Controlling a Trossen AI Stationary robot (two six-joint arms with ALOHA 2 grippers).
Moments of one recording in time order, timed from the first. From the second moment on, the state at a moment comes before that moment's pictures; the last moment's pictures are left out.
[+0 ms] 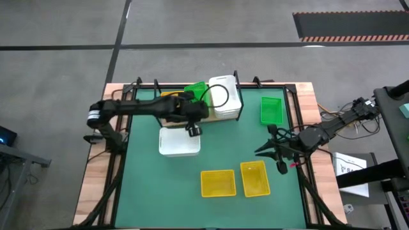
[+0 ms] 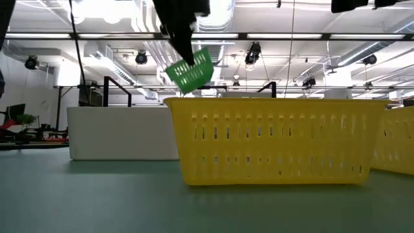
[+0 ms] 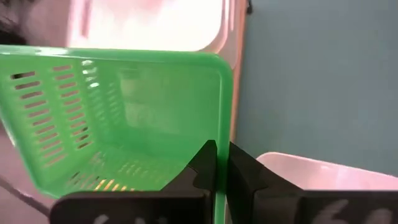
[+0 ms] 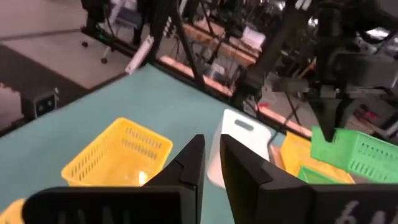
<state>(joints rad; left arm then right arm) 0.06 1.70 1.65 -1.00 -0.43 0.01 0.46 0.65 0.47 0.00 0.24 -0.36</state>
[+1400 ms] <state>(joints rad) 0.15 1.84 1.64 -1.00 -0.36 -0.01 0.46 0.65 0.48 -0.04 0.29 -0.42</state>
